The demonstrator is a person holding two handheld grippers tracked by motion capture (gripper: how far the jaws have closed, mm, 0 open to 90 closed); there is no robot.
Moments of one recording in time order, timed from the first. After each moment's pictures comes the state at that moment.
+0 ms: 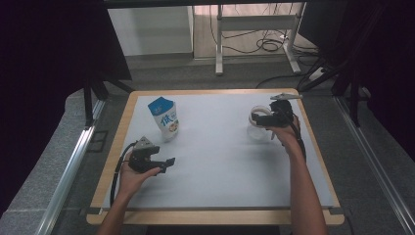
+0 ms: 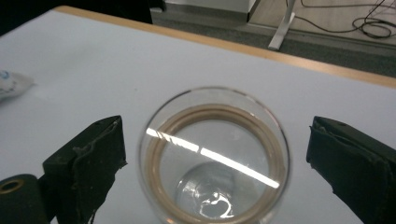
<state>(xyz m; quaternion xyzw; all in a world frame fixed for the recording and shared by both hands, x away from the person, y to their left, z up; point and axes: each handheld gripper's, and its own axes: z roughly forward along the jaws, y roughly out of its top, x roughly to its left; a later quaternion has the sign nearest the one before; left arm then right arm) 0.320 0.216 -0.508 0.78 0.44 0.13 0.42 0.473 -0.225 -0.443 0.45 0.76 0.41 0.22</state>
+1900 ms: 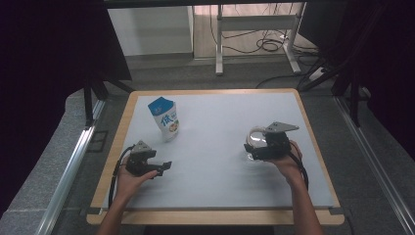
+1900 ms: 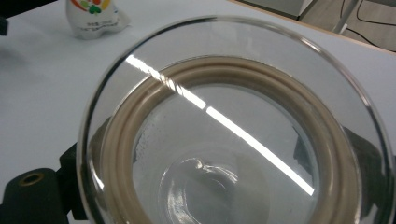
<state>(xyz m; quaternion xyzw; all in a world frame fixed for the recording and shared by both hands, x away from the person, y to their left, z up) 0.316 0.227 -0.522 0.79 0.45 0.13 0.41 0.375 -0.210 -0.460 0.35 0.82 0.42 0.19</state>
